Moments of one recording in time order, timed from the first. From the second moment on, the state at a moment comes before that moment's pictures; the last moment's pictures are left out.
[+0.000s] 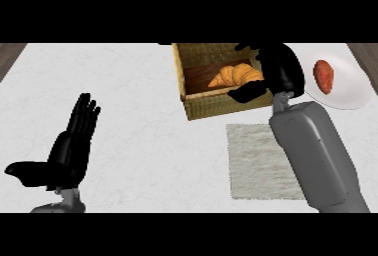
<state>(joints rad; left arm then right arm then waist) -0.02 0.05 0.00 -1.69 0.02 0.09 0.04 -0.73 -0.14 0.10 -1.32 0.78 0.02 0.49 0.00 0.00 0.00</state>
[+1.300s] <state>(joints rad) 0.01 0.04 0.00 -1.69 0.01 0.10 0.01 -0.70 -0.27 -0.22 -1.62 0.63 -0.07 0.50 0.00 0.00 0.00</state>
